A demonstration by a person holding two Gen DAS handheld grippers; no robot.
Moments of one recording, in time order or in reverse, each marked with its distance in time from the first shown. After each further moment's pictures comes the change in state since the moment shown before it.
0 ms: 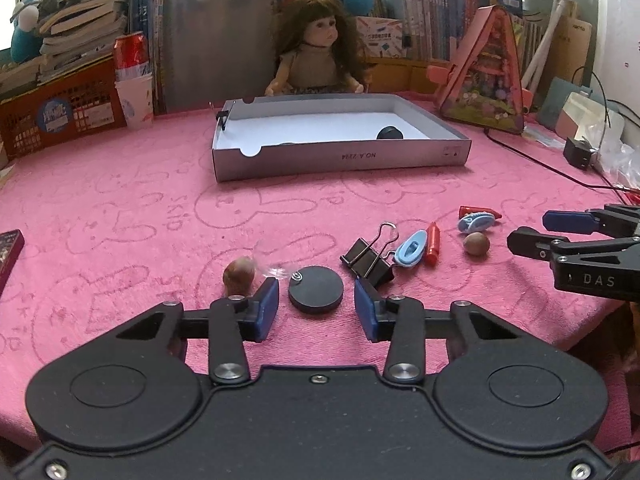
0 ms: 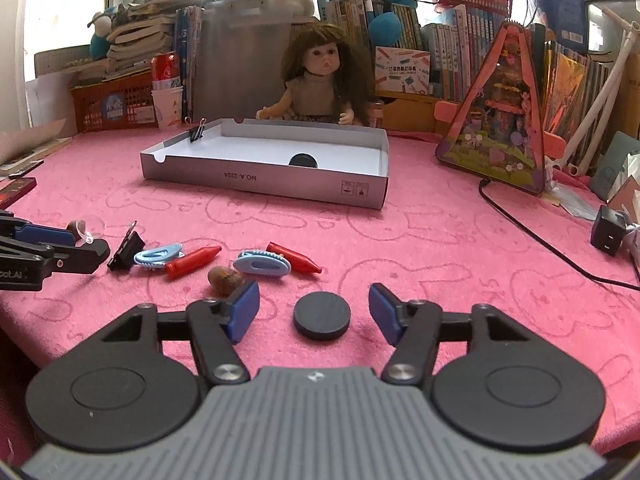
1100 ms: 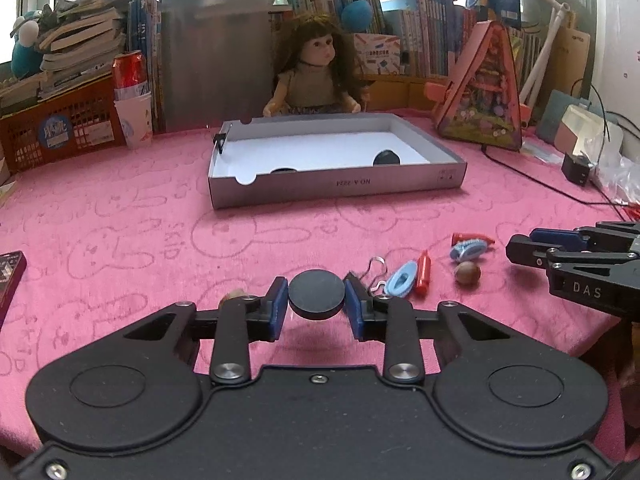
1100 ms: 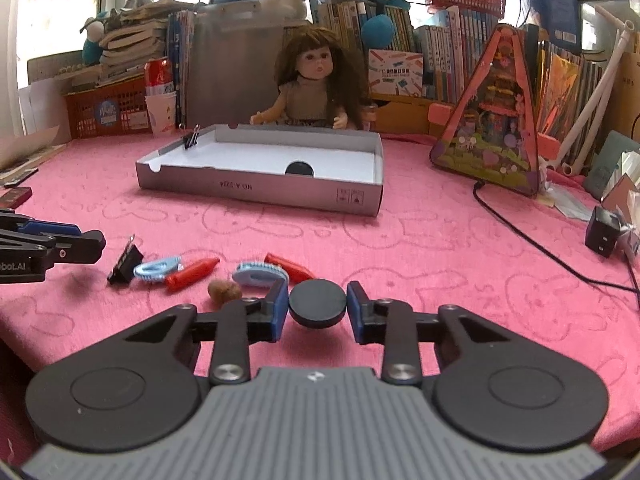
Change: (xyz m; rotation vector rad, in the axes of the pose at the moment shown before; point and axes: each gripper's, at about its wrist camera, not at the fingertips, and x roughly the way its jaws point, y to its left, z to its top) left arm -0.007 -0.007 0.018 0.006 -0.045 0.008; right arm -0.002 0.002 0.010 0.019 -0.006 -0.017
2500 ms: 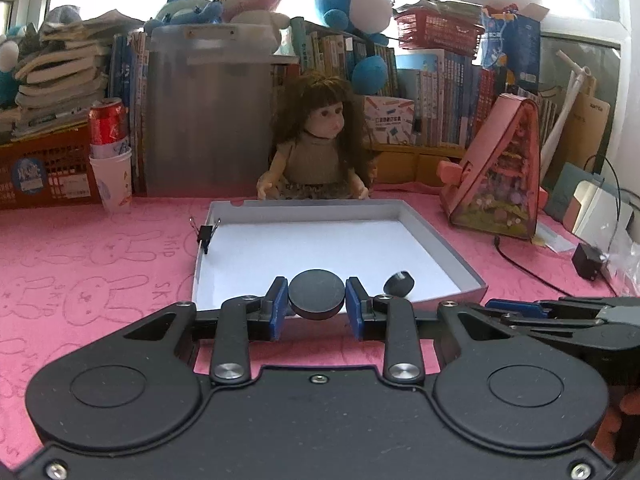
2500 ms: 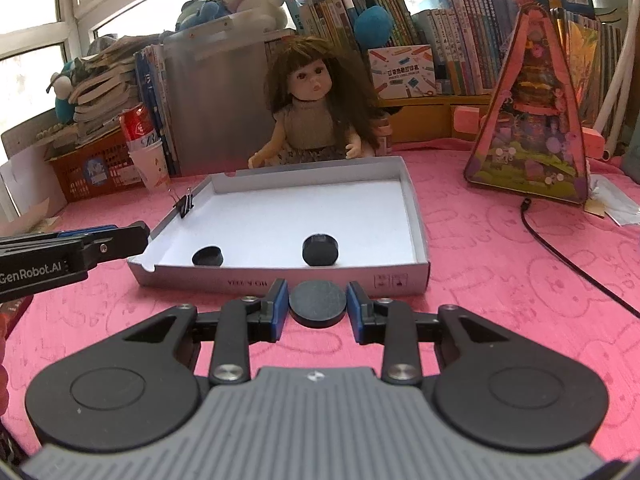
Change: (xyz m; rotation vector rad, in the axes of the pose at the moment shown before) left arm 0.059 0.022 0.108 -0.075 -0.103 -0.051; right arm 0.070 -0.002 0.083 0.181 0.030 0.070
